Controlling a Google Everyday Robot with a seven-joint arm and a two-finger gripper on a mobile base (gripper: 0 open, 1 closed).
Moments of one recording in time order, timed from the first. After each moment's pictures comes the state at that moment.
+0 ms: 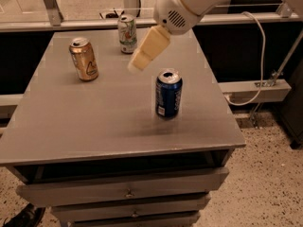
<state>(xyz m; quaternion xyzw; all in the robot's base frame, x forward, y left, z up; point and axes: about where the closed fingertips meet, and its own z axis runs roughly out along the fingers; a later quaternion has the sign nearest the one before) 0.570 0.002 0.994 -0.58 0.73 0.12 0.34</state>
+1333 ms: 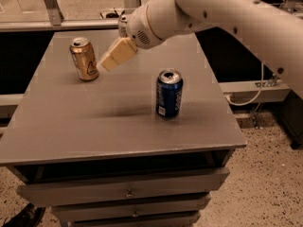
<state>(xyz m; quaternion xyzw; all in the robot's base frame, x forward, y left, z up) 0.625 0.073 0.963 -0.53 0.69 0.19 0.45</state>
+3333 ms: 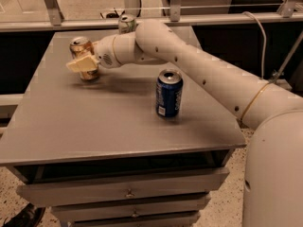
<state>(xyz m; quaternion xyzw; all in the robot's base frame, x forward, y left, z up) 0.692 0.200 0.881 -0.49 0.64 0.35 0.48</state>
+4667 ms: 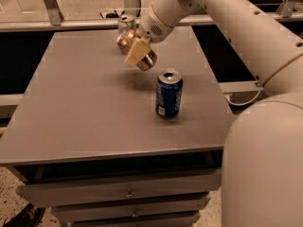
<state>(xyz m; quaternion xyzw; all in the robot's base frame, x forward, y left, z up) 0.682 0.039 0.902 -0.62 0.71 0.19 0.28</state>
